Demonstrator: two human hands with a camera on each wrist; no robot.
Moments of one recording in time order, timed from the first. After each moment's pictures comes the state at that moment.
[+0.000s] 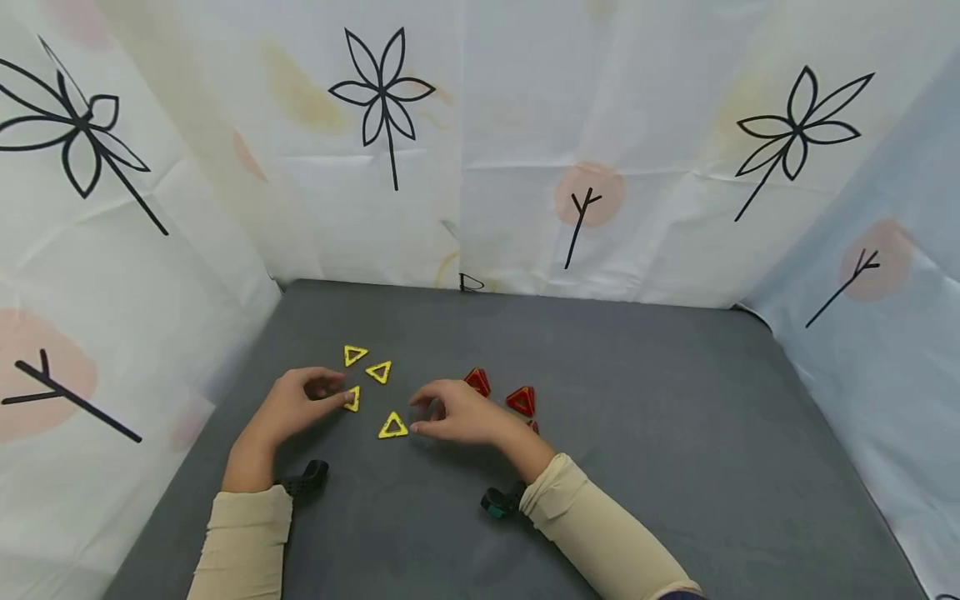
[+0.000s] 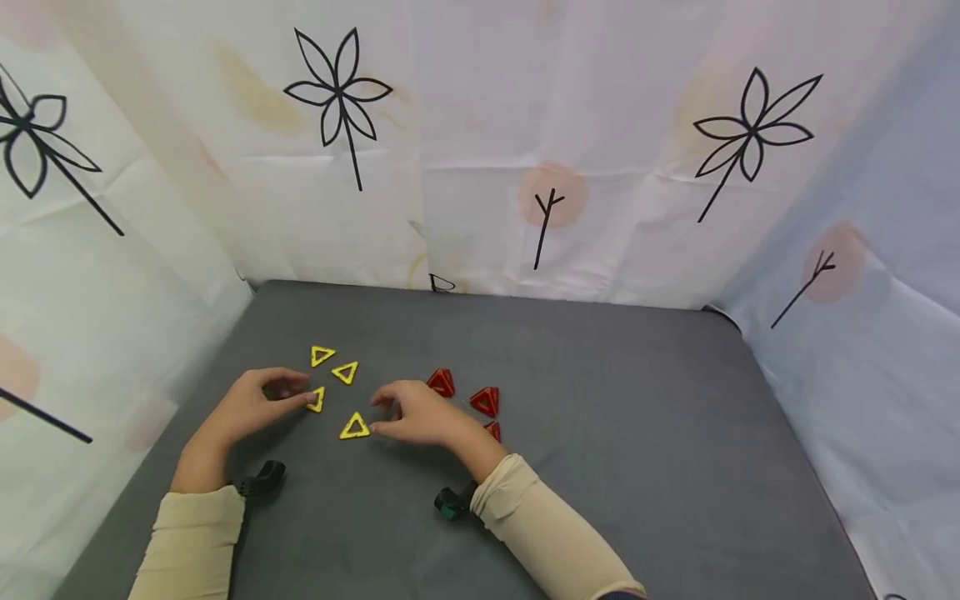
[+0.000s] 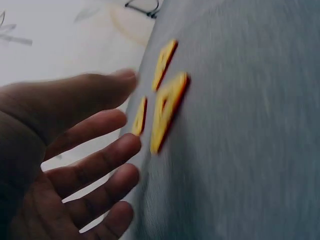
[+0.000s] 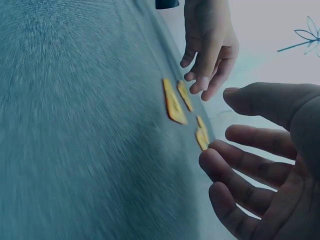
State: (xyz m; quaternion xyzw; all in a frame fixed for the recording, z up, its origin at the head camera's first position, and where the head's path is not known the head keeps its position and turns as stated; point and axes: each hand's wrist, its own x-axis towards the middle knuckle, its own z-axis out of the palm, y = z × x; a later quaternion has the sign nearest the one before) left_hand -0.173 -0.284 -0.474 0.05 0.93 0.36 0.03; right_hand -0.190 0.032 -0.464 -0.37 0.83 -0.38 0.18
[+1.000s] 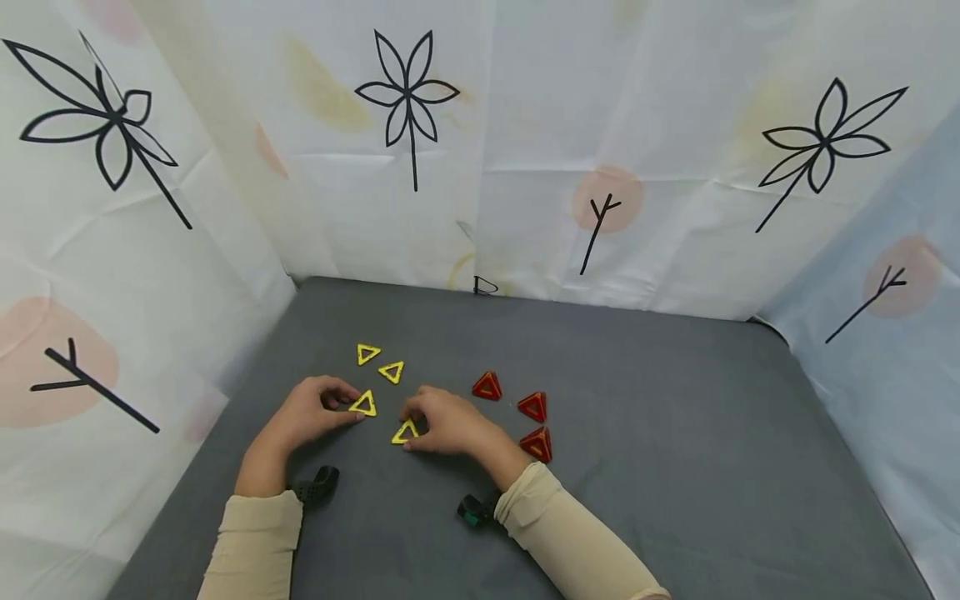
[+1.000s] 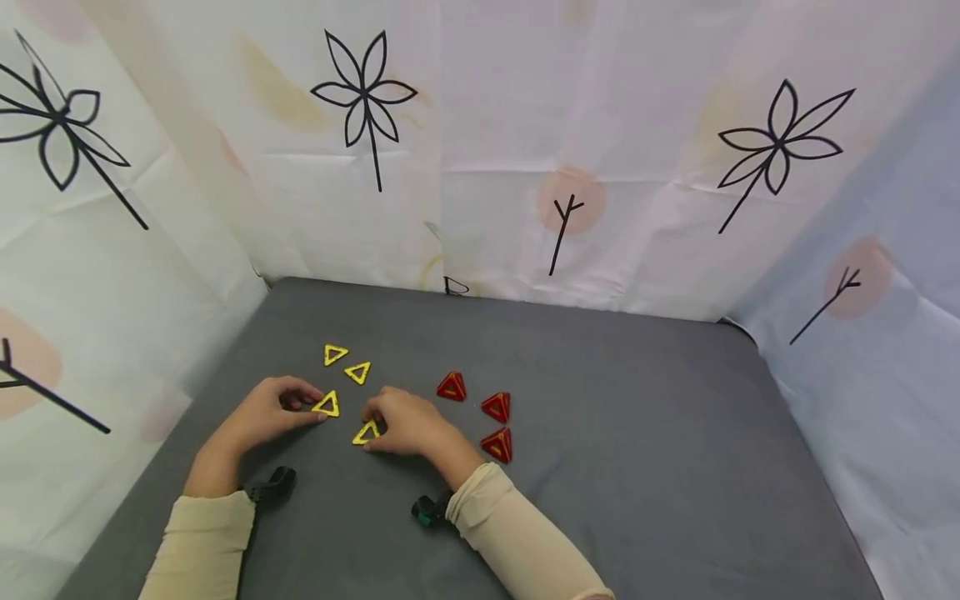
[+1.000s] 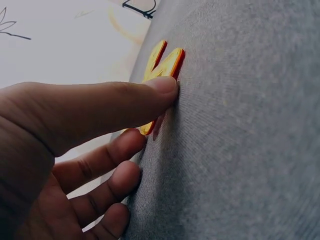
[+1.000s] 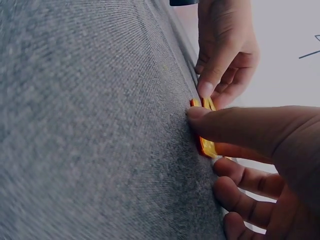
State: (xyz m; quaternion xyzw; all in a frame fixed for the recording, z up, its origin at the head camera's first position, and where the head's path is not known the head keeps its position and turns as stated) left_hand -0.166 -0.292 -0.485 0.05 0.93 0.37 0.06; right_hand -0.190 -0.017 -0.477 -0.37 0.88 -0.25 0.16
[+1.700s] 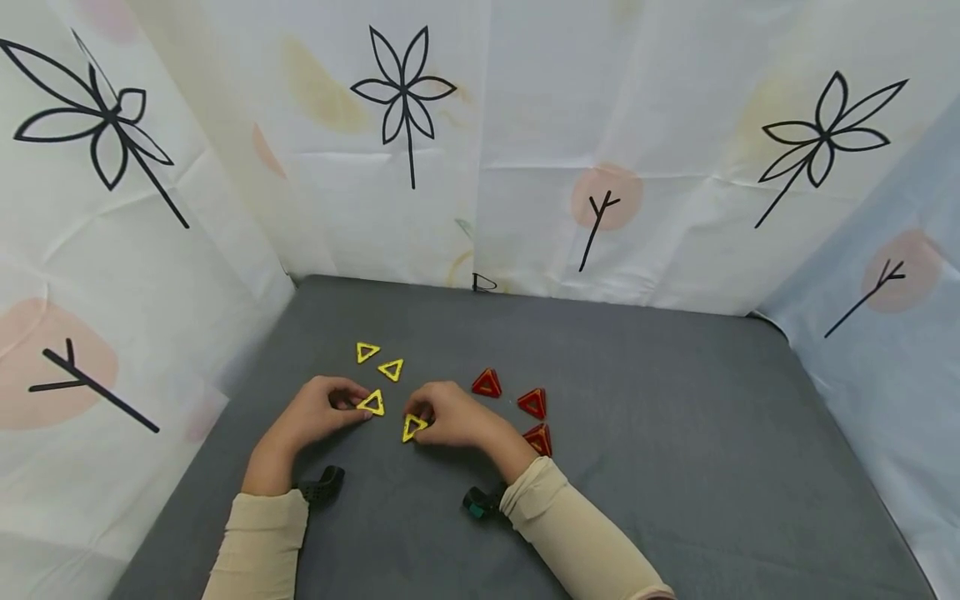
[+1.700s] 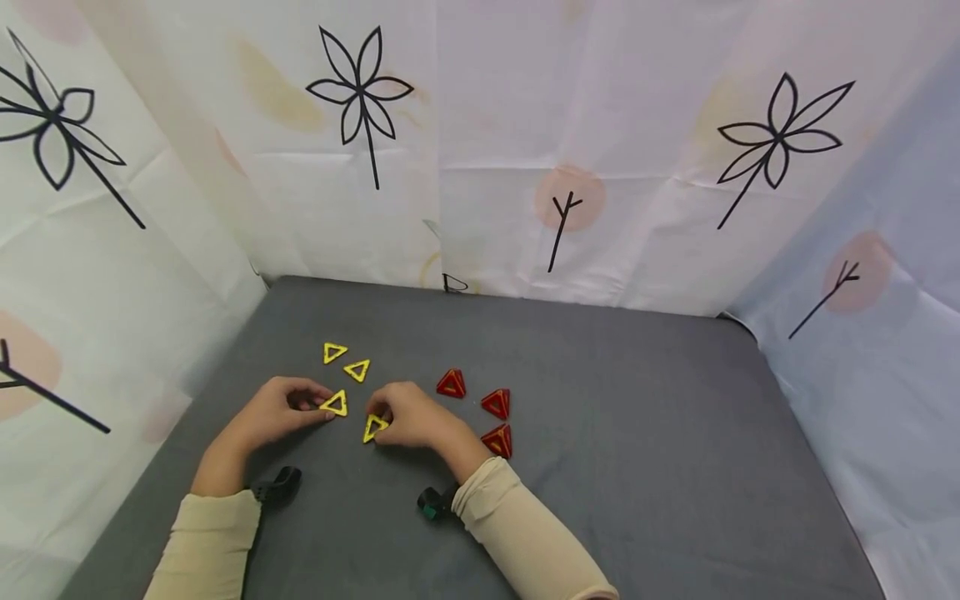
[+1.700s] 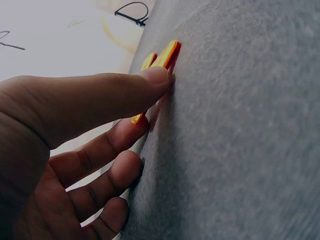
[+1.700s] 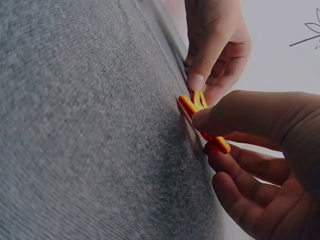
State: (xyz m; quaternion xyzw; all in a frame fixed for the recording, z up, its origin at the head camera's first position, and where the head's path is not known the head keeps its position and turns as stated) left_hand -0.168 -0.281 -0.487 0.07 0.92 0.38 0.07; right_hand -0.200 -0.005 -0.481 -0.39 0.83 -0.36 0.17
